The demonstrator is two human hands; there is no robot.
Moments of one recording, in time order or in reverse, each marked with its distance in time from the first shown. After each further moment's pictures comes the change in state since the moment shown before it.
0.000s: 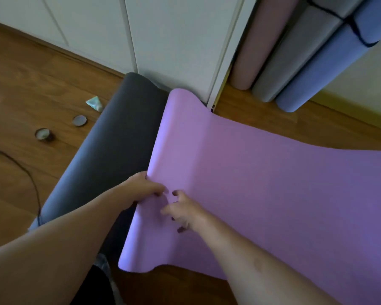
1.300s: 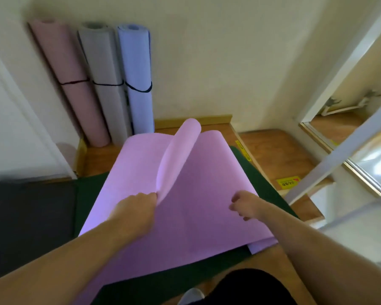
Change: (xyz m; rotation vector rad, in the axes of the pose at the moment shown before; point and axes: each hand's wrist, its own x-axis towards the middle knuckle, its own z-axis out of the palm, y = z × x) left_hand -0.231 0.229 0.267 1.277 0.287 0.887; right_hand -0.291 0.340 -0.311 0.000 0.657 0.266
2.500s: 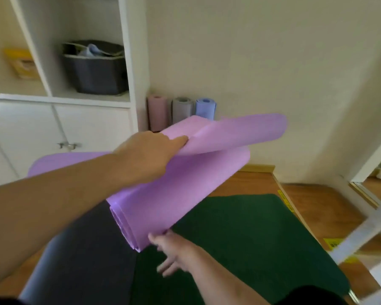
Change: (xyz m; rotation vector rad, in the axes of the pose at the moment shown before) left_hand -0.194 -0.099 -0.250 0.301 0.481 0.027; right_hand -0.252 -0.254 0.138 0.446 -0.553 -0.436
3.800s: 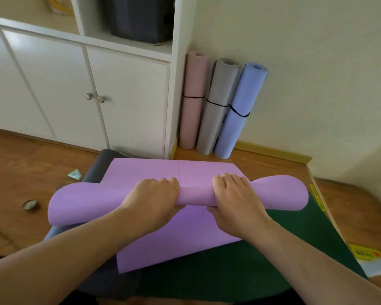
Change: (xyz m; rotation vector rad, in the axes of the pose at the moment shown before) left_hand -0.084 -0.003 0.190 -0.133 -0.175 -0.157; right_hand 0.027 -0.008 -0.058 -1.453 0.730 -0.625
